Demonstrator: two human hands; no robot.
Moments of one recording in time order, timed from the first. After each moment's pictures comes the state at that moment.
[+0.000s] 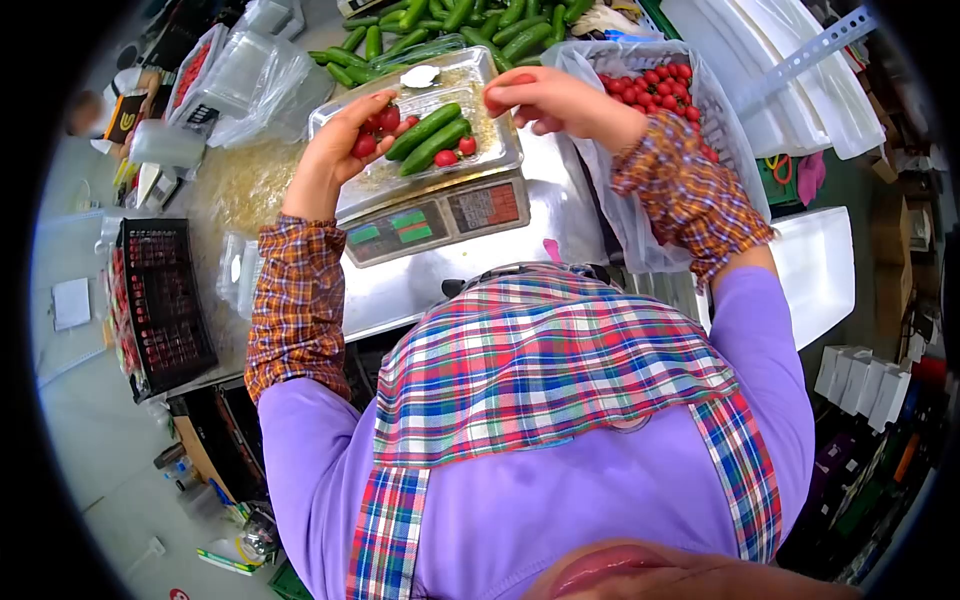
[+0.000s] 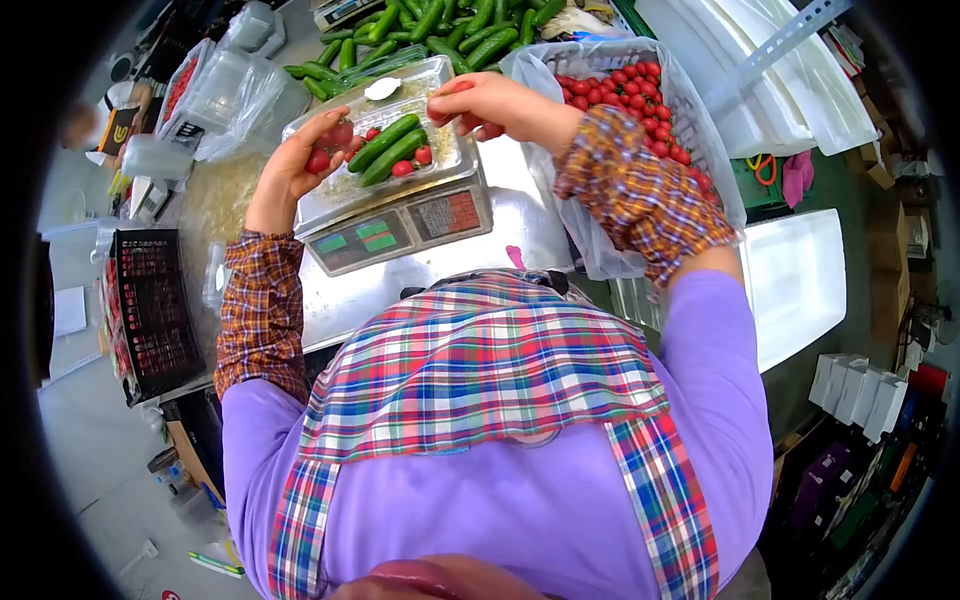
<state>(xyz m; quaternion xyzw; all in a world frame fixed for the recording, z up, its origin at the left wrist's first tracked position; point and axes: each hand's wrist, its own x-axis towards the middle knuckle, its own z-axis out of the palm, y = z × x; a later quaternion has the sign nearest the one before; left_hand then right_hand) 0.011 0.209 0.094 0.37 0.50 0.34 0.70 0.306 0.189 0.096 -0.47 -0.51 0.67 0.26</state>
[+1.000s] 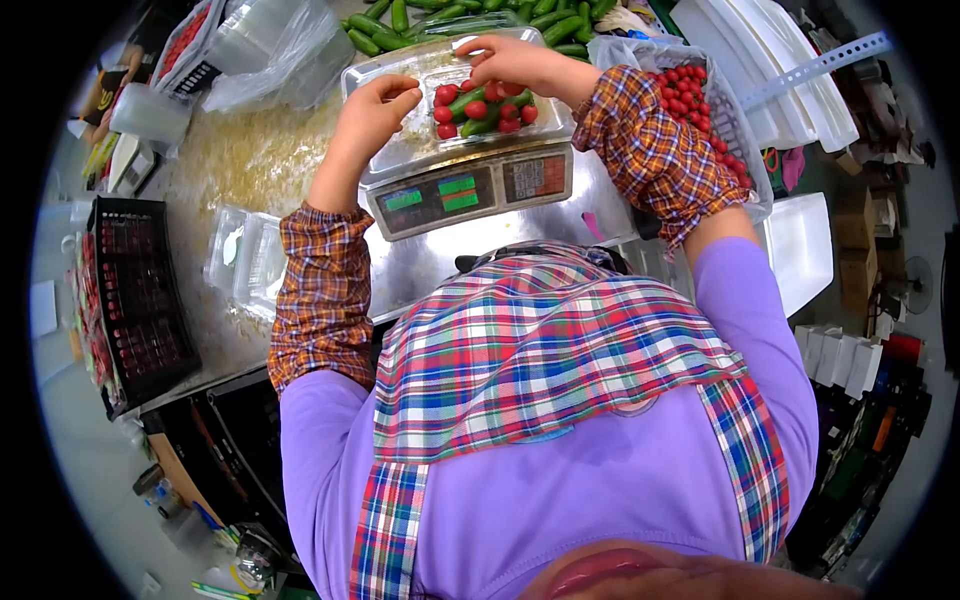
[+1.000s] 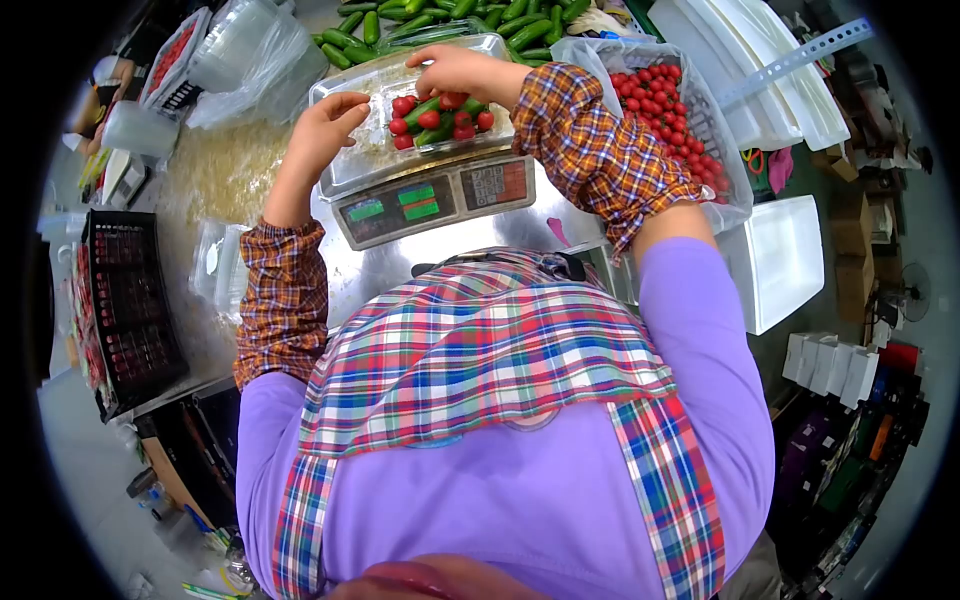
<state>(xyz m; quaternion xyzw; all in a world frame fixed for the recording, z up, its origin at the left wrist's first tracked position) -0.044 0.186 0.063 0.63 0.56 0.31 0.44 0.185 0.236 0.066 -0.50 -0.64 0.55 0.20</state>
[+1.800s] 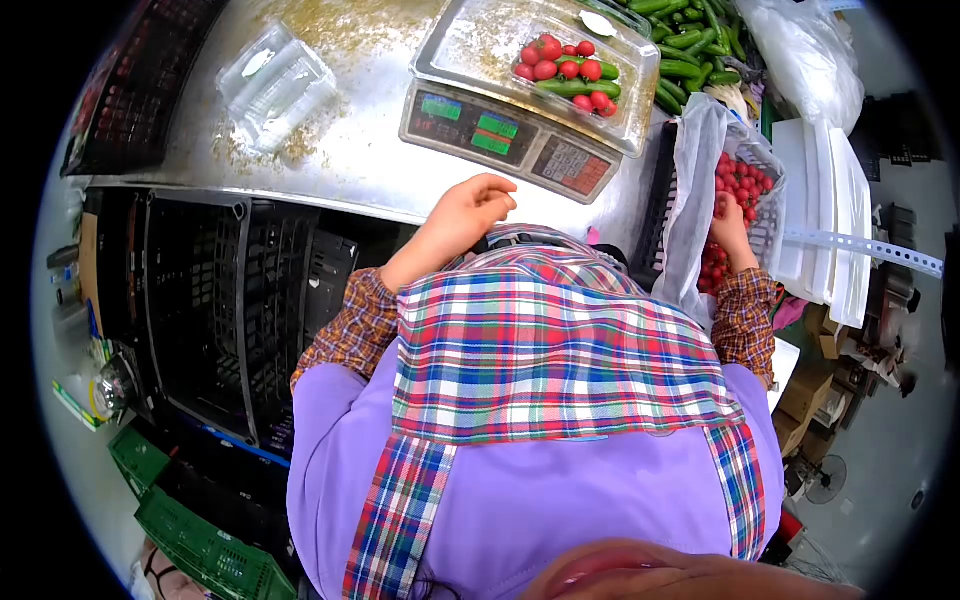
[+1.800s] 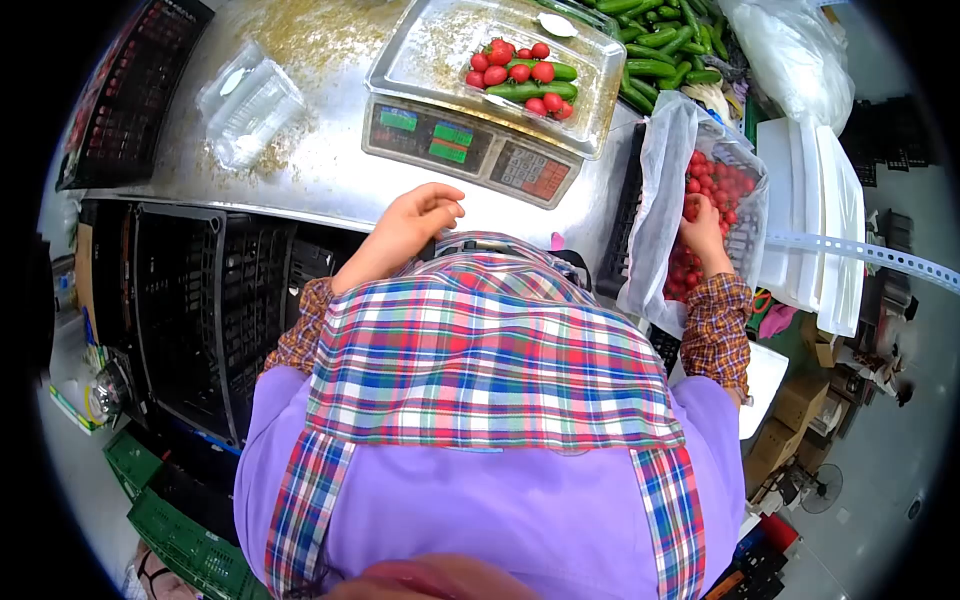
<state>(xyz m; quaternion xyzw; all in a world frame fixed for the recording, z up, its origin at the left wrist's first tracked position) 0.060 -0.035 -0.029 0.36 0.52 0.38 0.67 0.575 0.140 -0.076 -0.69 -0.69 0.22 -0.03</state>
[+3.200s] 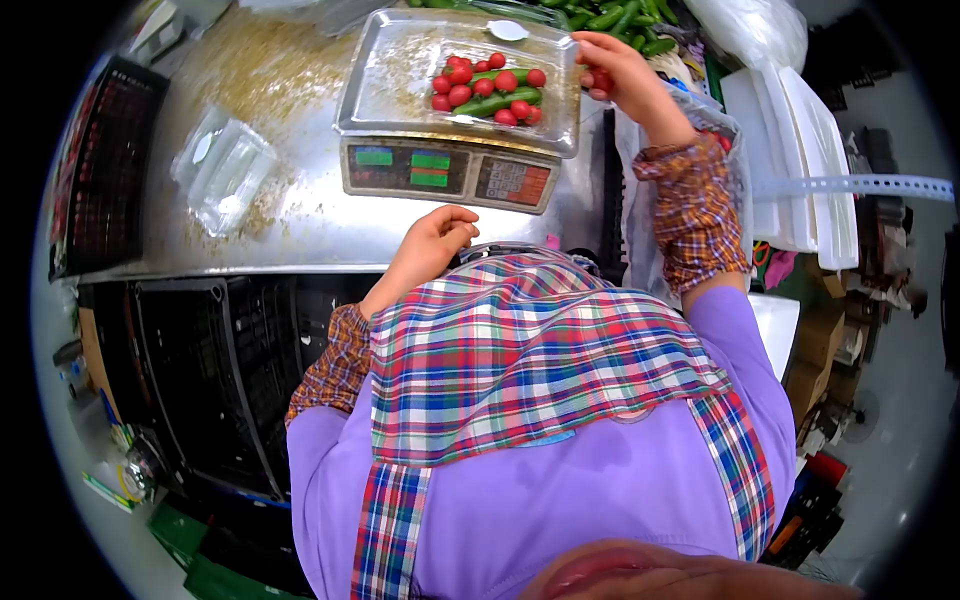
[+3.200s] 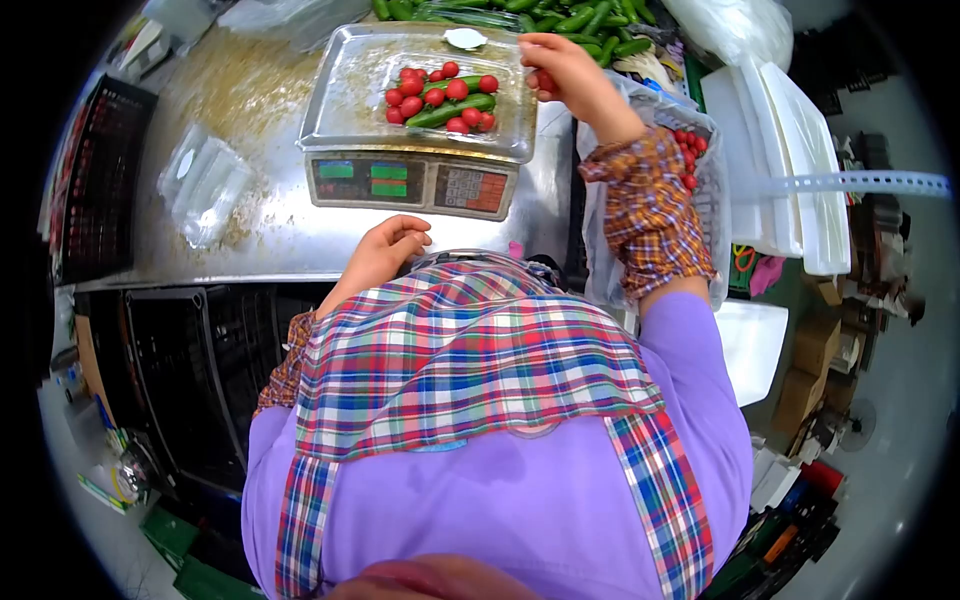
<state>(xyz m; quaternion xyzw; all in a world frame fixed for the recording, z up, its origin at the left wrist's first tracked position) 0.063 -0.011 -0.034 0.41 0.52 0.34 0.67 0.307 0.220 0.068 -0.44 -0.55 0.64 0.32</state>
